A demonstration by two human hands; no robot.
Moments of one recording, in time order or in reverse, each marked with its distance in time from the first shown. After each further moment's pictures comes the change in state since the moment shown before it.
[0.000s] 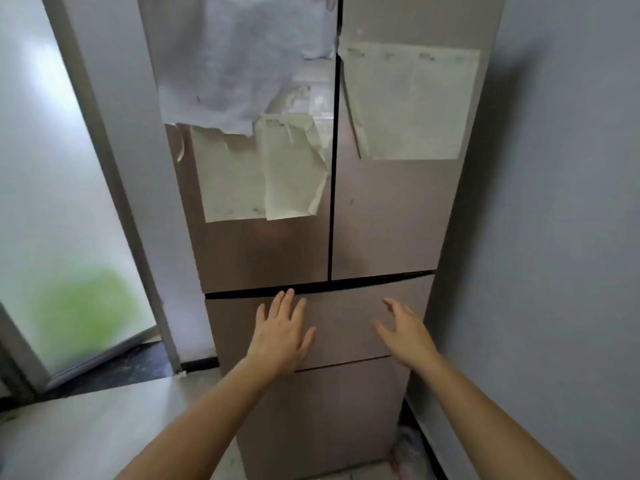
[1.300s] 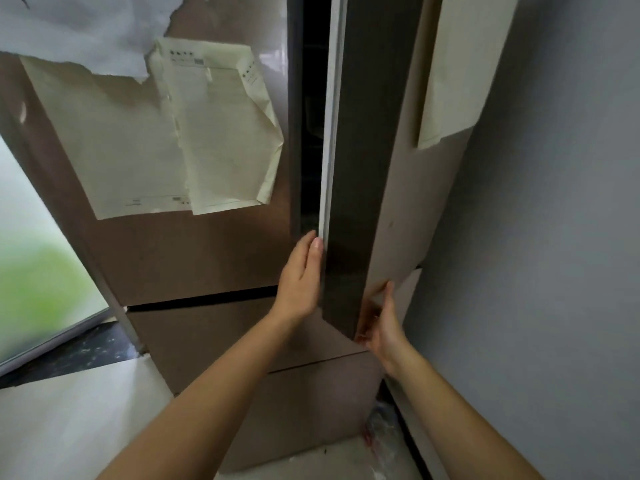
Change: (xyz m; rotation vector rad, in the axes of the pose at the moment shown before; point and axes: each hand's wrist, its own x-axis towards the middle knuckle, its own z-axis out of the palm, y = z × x) left_hand 0.161 0.077 -0.003 -1.245 0.277 -0.063; right_hand 0.100 0.040 0.028 1.276 -0.120 0.580
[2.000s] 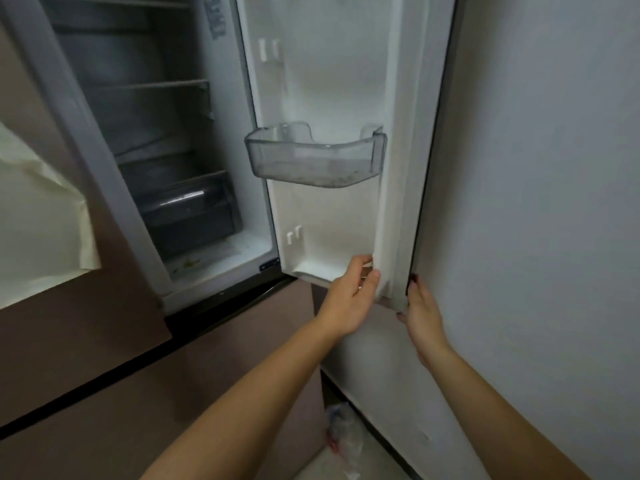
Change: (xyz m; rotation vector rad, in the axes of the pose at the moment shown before) left_hand -0.035 0.066 0.218 -0.006 -0.686 0.193; right_hand -0.067 -0.063 -0.199 -0.133 0.632 -0.494
